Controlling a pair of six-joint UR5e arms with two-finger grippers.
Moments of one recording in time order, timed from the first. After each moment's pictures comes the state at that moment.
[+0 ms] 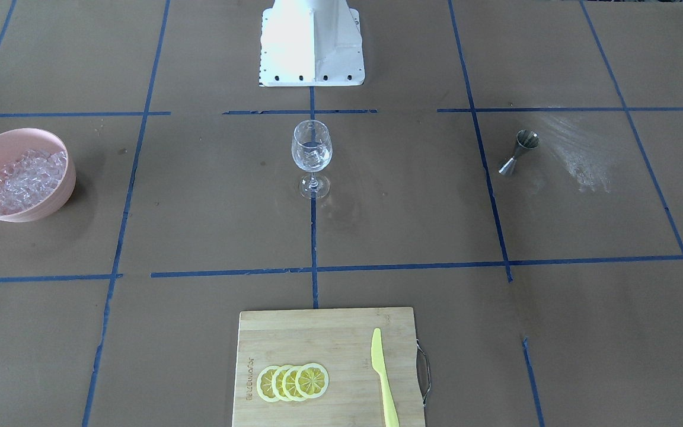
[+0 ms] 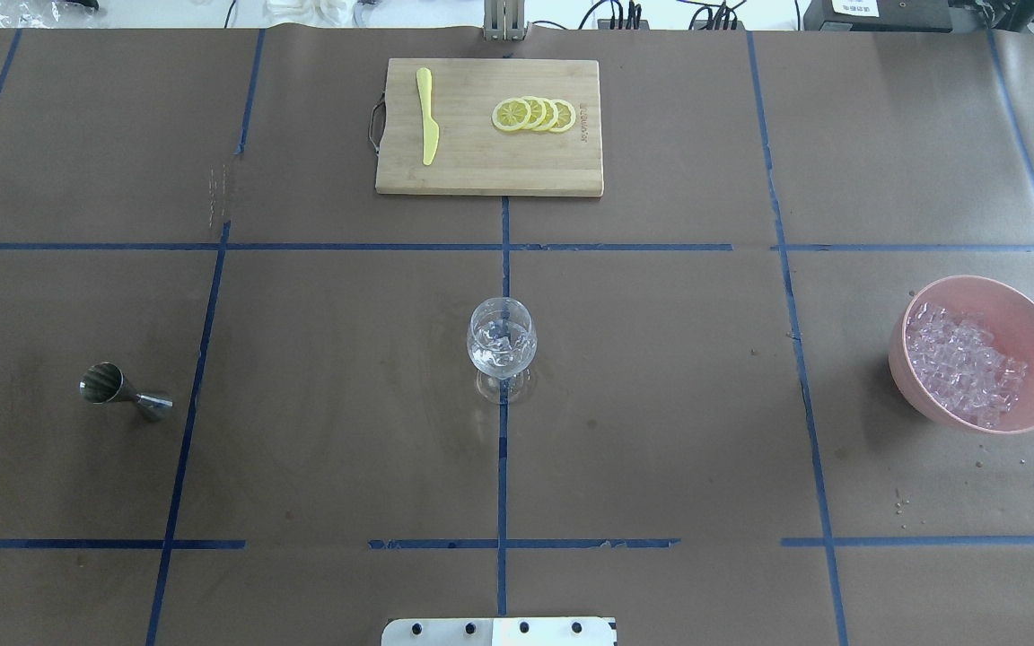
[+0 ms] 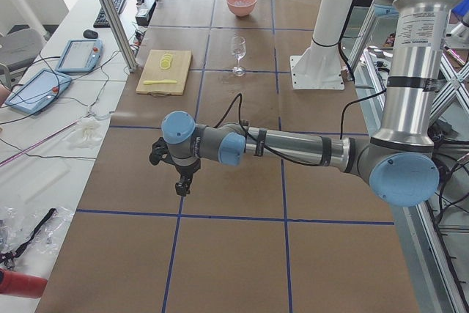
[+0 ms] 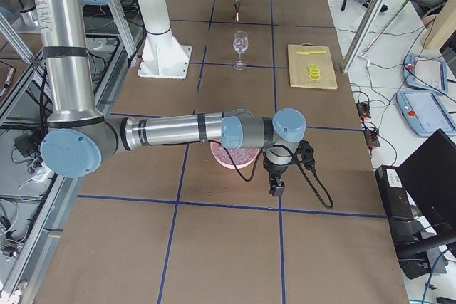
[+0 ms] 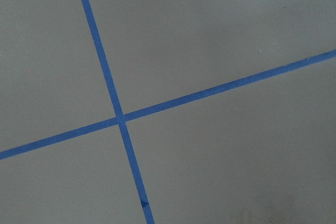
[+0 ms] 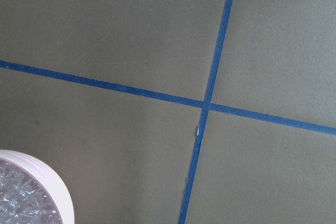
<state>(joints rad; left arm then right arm) -1.47 -1.65 -1.61 -1.63 -2.40 0.04 1.52 -1.48 1.61 -1.68 2.34 -0.13</state>
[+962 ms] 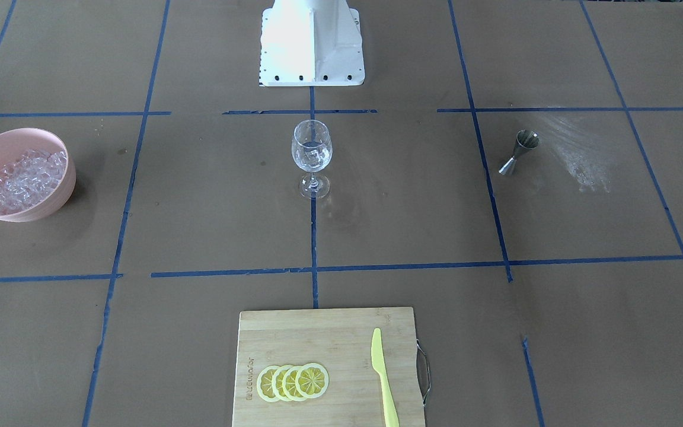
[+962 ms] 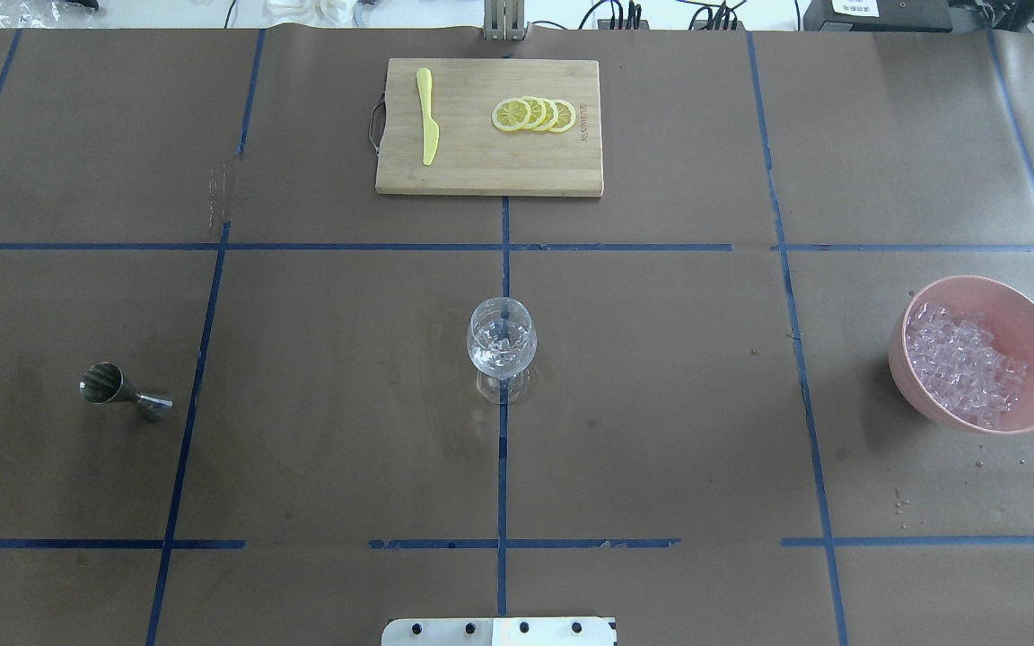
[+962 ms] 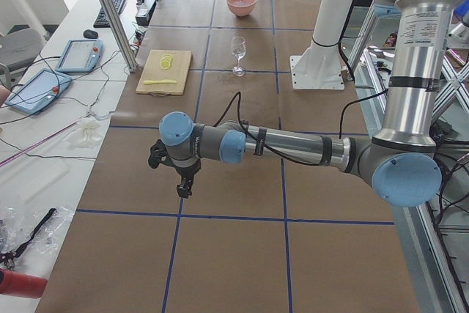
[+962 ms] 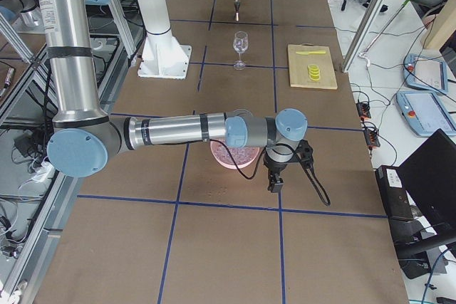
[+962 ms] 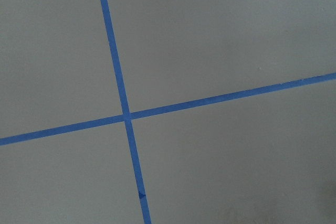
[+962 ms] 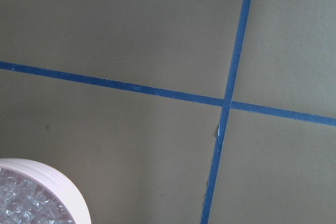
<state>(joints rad) -1.48 -1.63 -1.62 -1.62 -2.41 0.04 1.47 -1.48 1.60 -1.67 2.36 -0.07</state>
